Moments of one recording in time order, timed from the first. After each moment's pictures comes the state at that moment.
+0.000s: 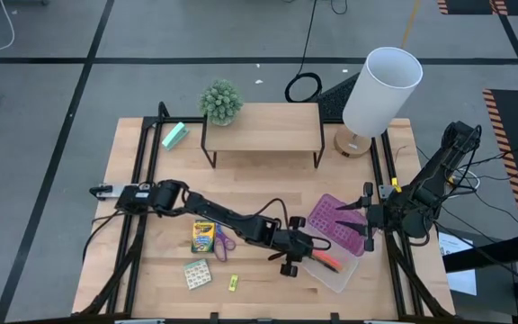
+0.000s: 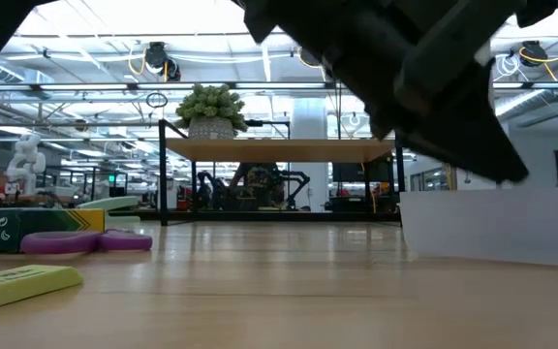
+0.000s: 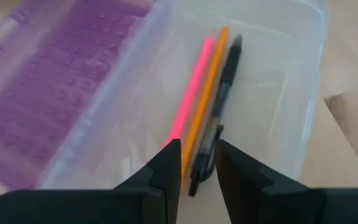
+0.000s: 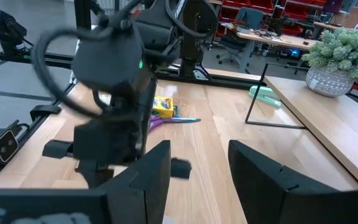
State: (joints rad) left arm -0.28 2.34 1.82 -0.21 -0.10 0.04; right arm 0.89 0.70 0.51 -0.18 0.94 0.17
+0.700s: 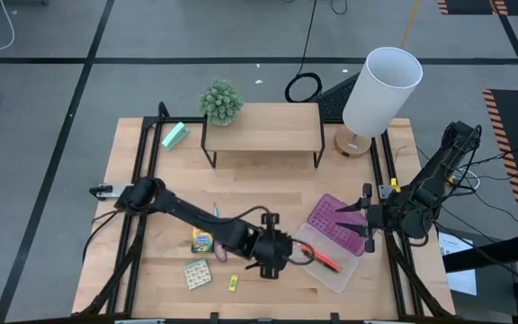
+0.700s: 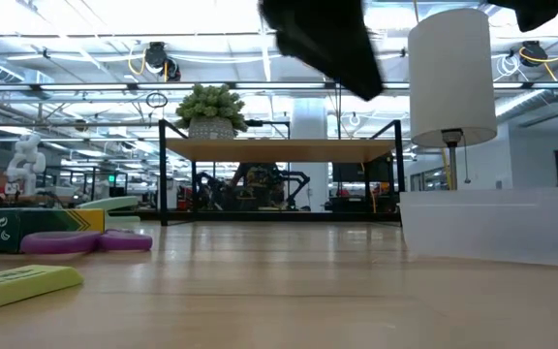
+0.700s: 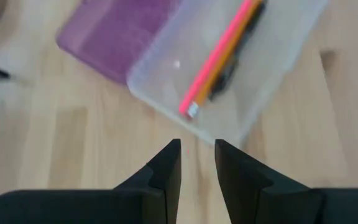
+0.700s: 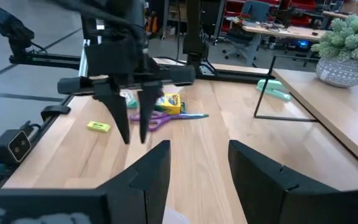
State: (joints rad) left arm -0.39 2.13 1.82 -0.70 -0.35 -0.19; right arm 0.89 0.70 0.51 -0.20 0.91 0.23
